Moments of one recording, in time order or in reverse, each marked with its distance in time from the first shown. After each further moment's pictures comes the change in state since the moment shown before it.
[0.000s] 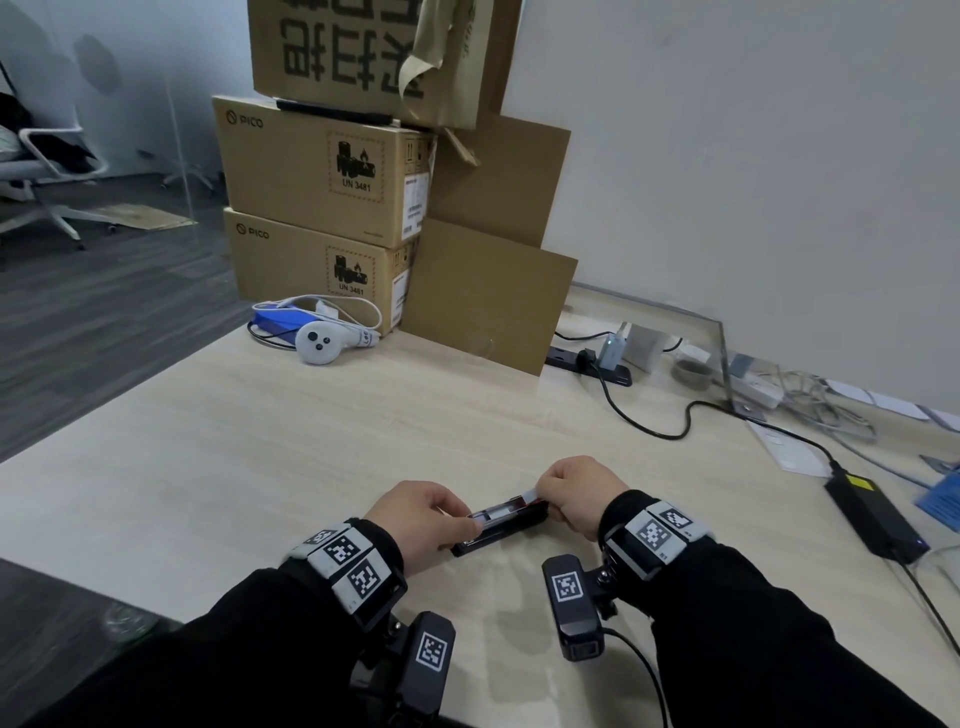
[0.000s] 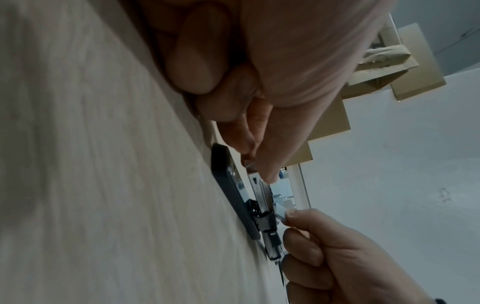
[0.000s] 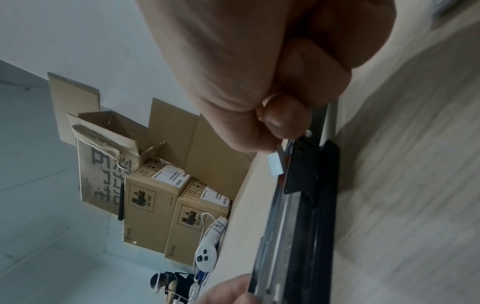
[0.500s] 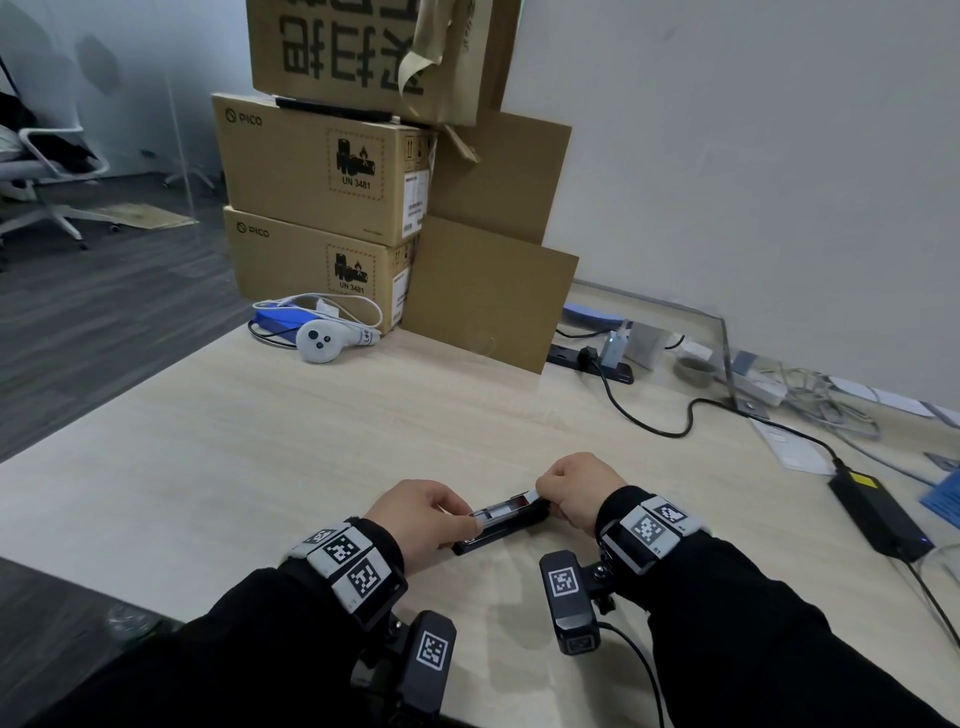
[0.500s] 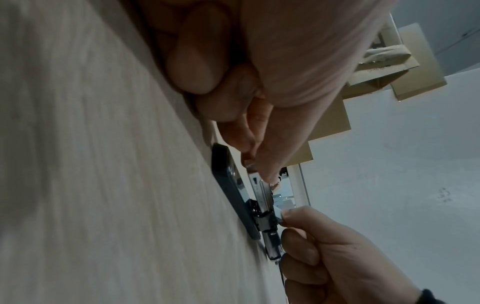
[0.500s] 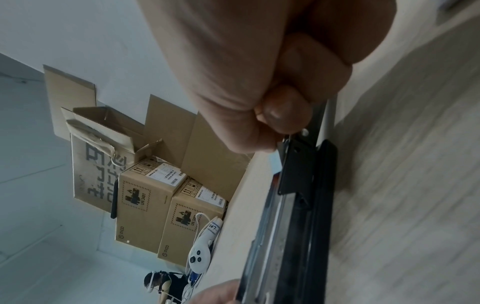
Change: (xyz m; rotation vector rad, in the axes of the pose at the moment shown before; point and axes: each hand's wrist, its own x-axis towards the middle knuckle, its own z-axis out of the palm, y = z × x) left_hand 0.001 0.000 0.000 0.021 0.015 -0.002; right_hand 0.007 0.000 0.003 -0.012 0.027 0.045
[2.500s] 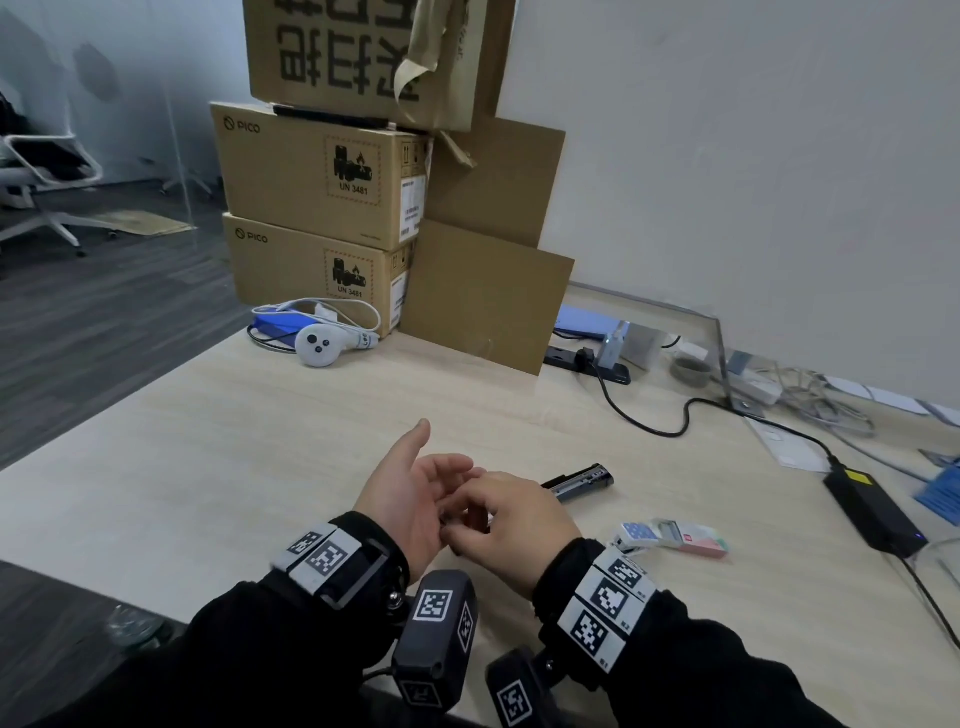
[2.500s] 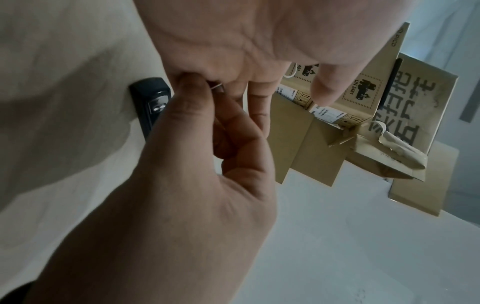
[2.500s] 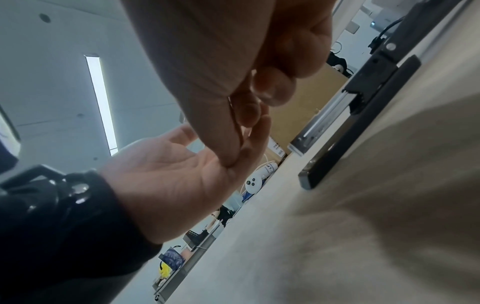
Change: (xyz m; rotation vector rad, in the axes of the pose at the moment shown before) left_hand -0.023 0.039 -0.007 -1.051 -0.102 -0.199; right_hand -0.070 -0.037 0.050 -0.145 0.106 -0.670
